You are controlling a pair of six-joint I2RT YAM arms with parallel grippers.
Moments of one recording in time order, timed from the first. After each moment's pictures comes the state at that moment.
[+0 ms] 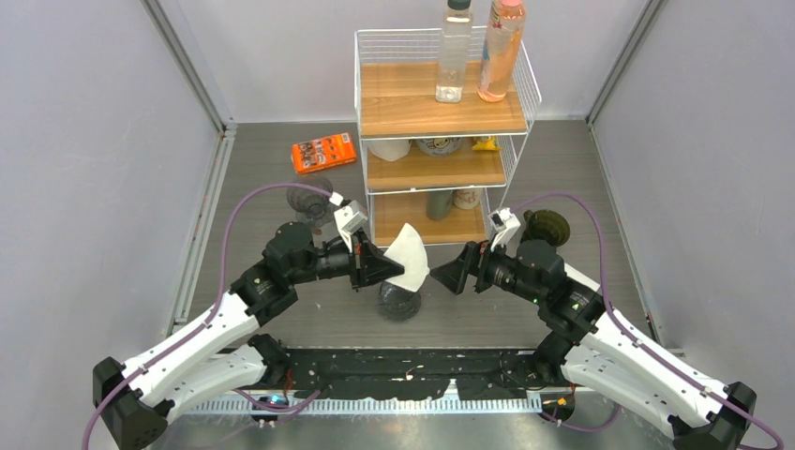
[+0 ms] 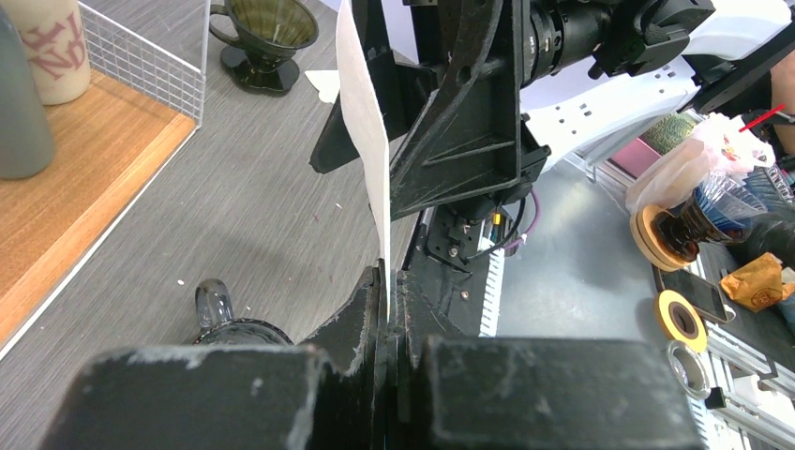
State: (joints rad) left arm -0.79 0.83 0.69 0.03 0.55 -0.39; right arm 0.76 0.63 0.55 -0.20 -0.15 0.65
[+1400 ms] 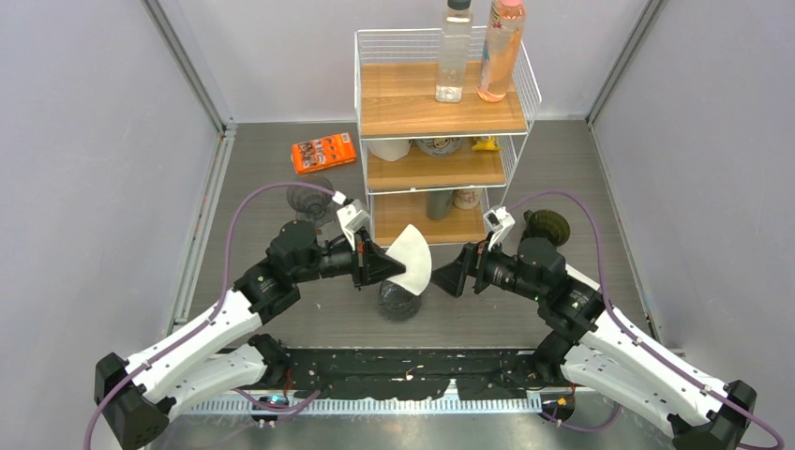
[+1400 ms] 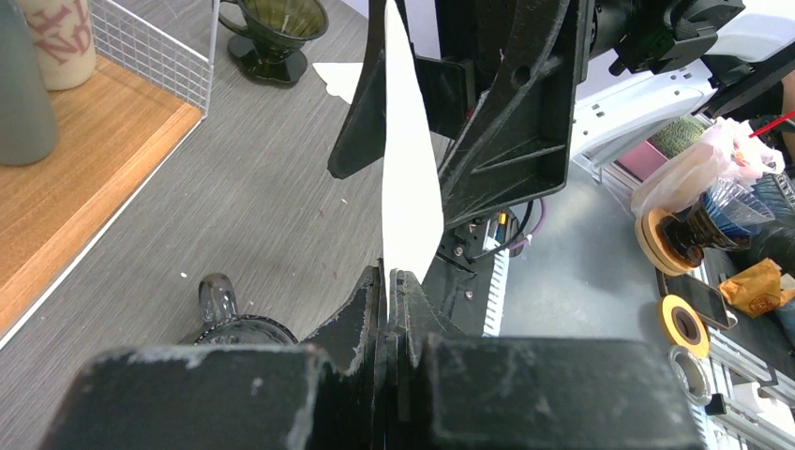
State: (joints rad) left arm -0.79 0.85 0.69 0.03 0.54 -0.40; right arm 0.76 0.64 0.57 -0.18 -0.24 0.63
